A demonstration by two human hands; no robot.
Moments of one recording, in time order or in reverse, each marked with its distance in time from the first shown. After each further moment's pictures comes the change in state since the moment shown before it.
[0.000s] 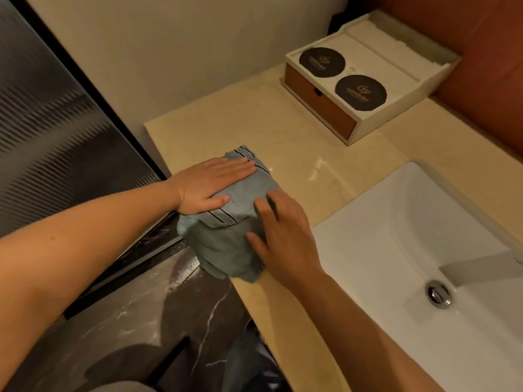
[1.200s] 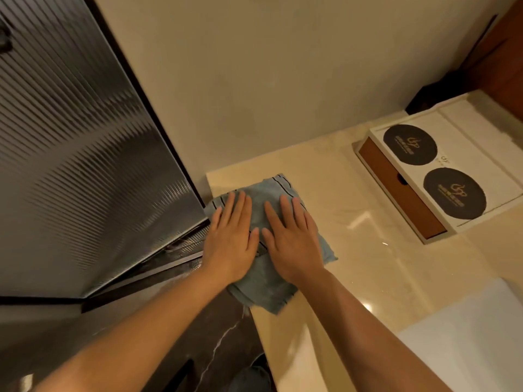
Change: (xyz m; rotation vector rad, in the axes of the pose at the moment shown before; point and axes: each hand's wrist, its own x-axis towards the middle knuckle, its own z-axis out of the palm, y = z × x) left_hand -0.016 -0.005 -0.006 -0.138 0.182 -0.969; right_hand 0.164 -0.041 0.034 -0.025 -0.203 -0.106
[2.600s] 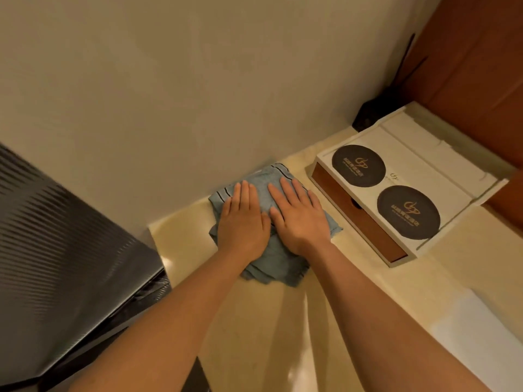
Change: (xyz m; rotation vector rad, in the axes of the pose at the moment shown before) left_hand 0.124 0.082 0.008 0.133 0.022 0.070; right_hand 0.079 0.110 -0.040 -0.090 0.009 0.123
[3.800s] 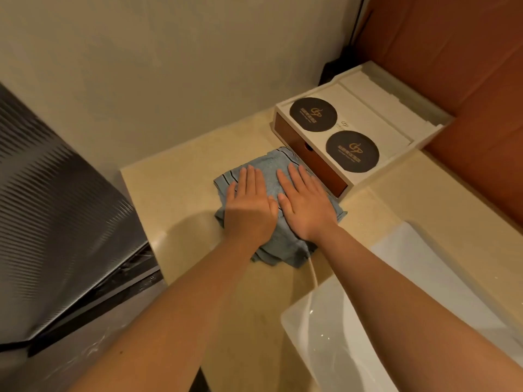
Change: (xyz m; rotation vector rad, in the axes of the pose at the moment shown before) left_hand -0.076 0.086 0.031 0.002 0.088 0.043; right_hand -0.107 0.059 0.000 -0.049 0.004 -0.015
